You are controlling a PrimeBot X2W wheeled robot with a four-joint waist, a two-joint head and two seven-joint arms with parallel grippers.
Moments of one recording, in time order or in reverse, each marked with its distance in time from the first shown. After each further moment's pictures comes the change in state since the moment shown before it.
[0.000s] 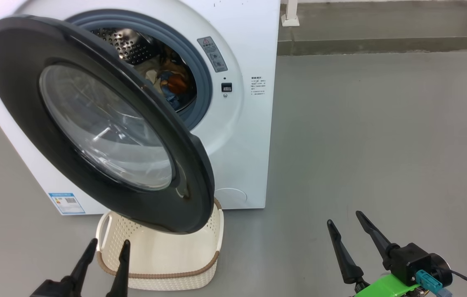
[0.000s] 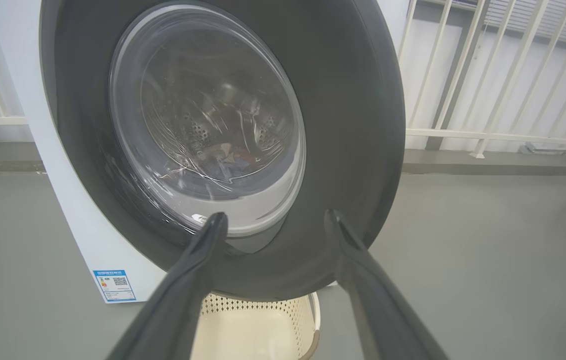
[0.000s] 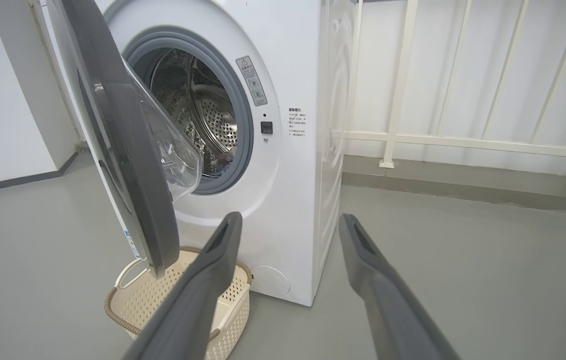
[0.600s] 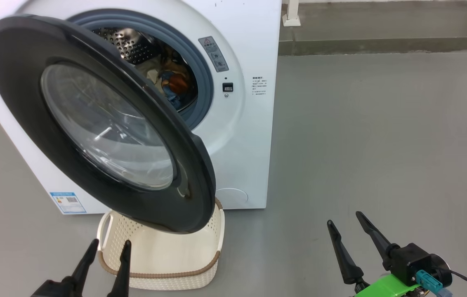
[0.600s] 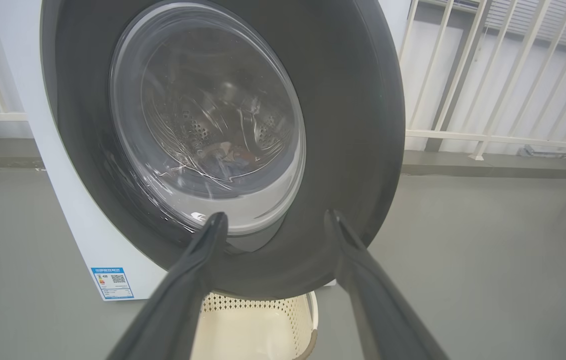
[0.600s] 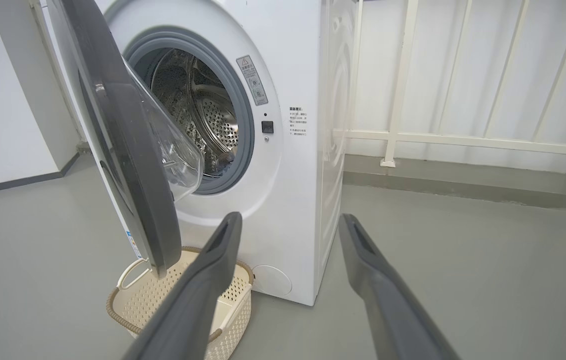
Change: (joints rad) left arm 0.001 -0.005 -0.008 0.001 -0.009 0.000 0.000; right arm 0.000 0.000 0.001 0.003 0.009 0.000 0.000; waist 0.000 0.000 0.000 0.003
